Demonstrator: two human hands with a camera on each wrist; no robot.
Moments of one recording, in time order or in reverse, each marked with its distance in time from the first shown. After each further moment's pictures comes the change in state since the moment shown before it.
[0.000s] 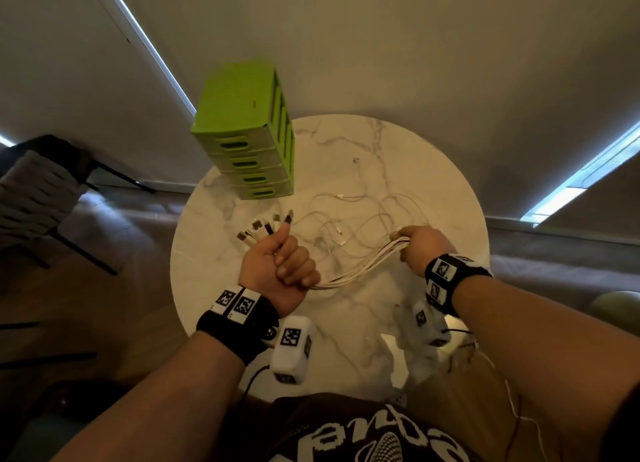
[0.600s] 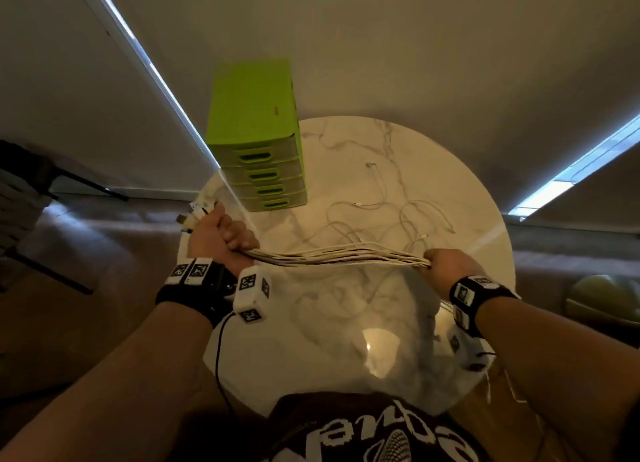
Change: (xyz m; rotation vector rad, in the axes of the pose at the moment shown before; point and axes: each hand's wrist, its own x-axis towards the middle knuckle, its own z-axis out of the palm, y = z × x) left_hand 0.066 0.150 -0.098 -0.138 0.369 0.145; right_hand 0.009 -0.019 0.036 -0.410 -0.029 0.109
